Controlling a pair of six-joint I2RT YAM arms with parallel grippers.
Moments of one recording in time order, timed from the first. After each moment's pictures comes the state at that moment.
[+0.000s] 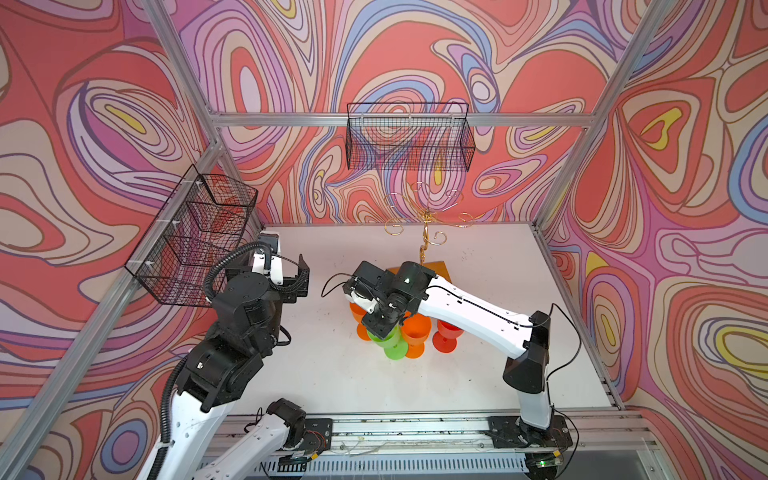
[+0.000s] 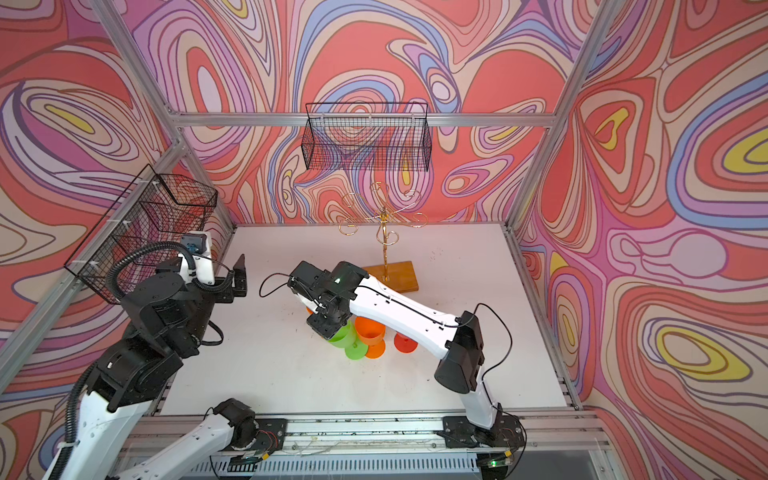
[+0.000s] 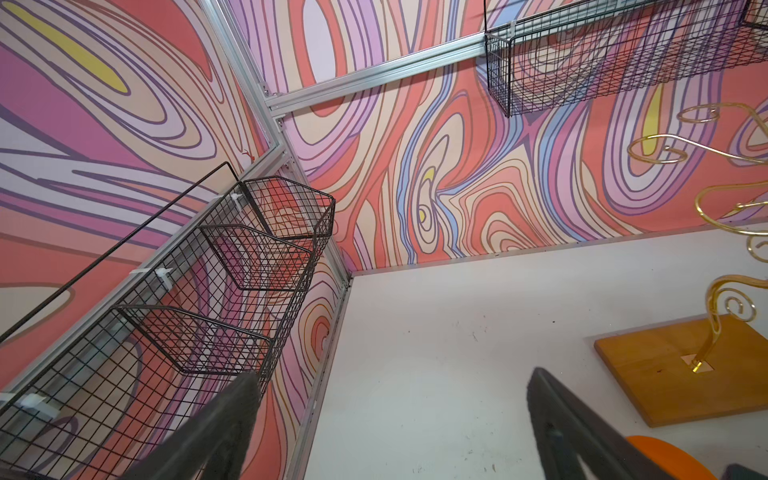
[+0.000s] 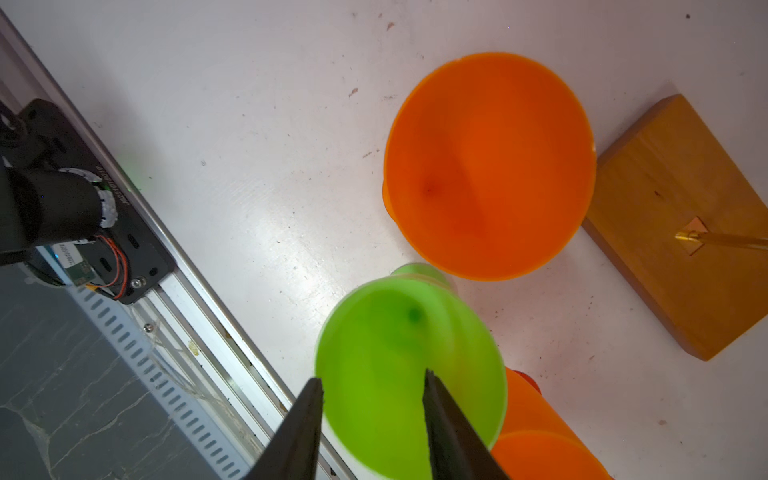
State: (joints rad) left arm -0.47 0.77 1.24 -0.65 -0.63 0.13; right arm 1.07 1.98 2.10 -1.33 0.01 0.10
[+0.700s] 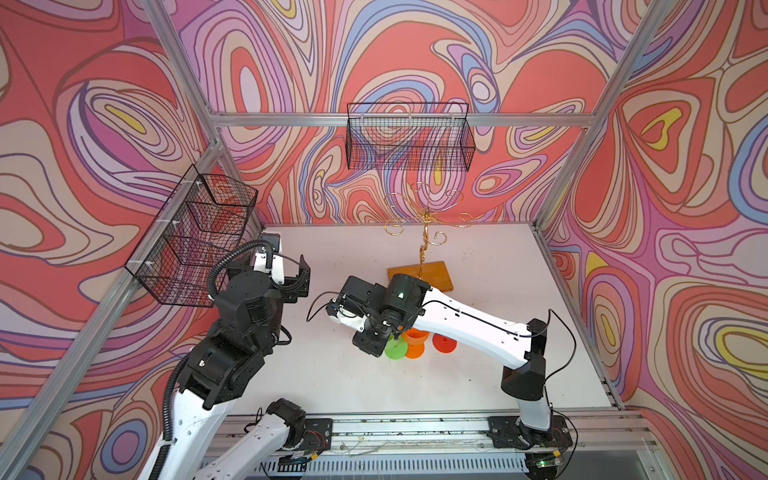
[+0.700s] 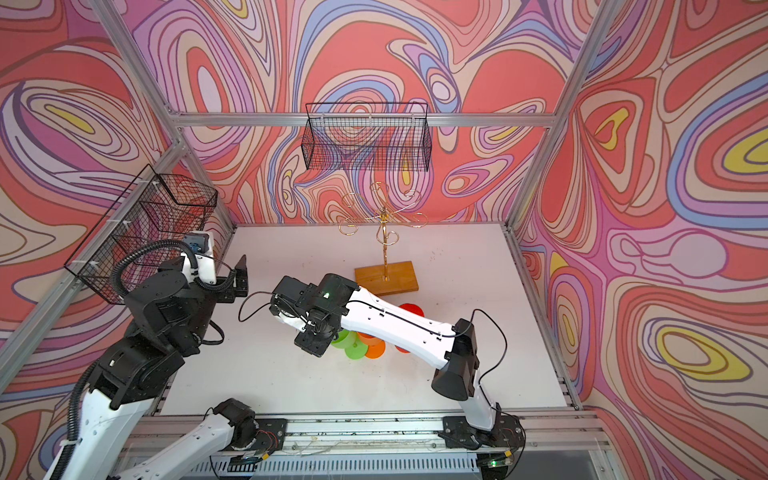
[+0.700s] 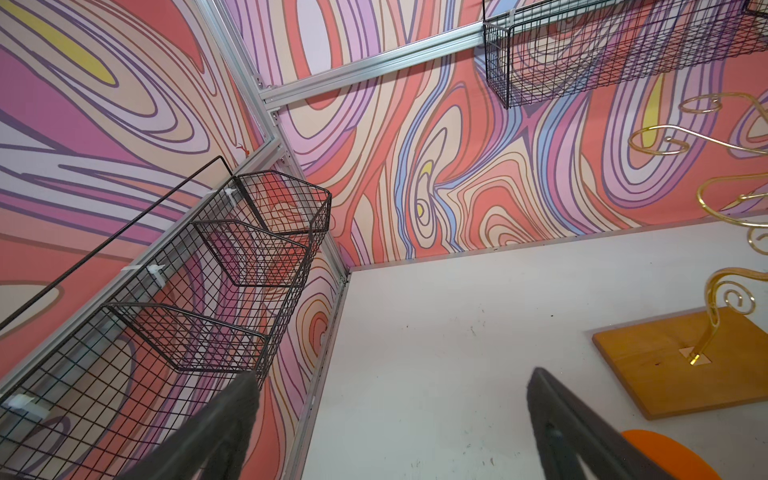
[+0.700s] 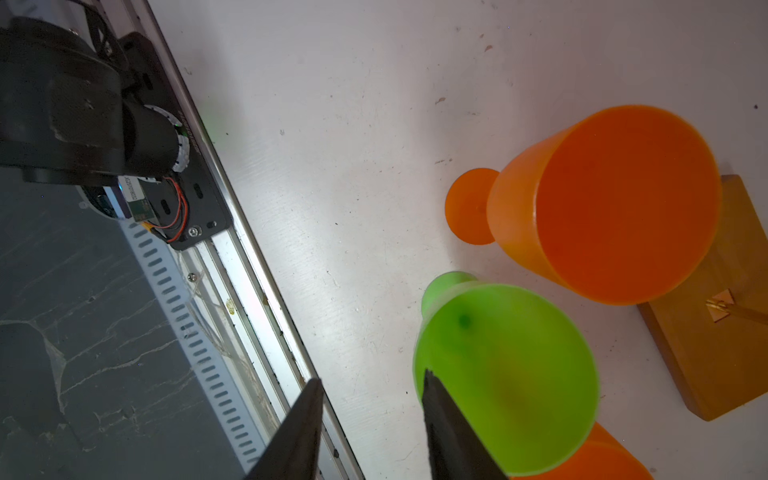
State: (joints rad) left arm -0.46 0.78 1.24 -0.66 -0.61 0.12; right arm 1.18 2.02 2.18 -1.41 -0.01 0.00
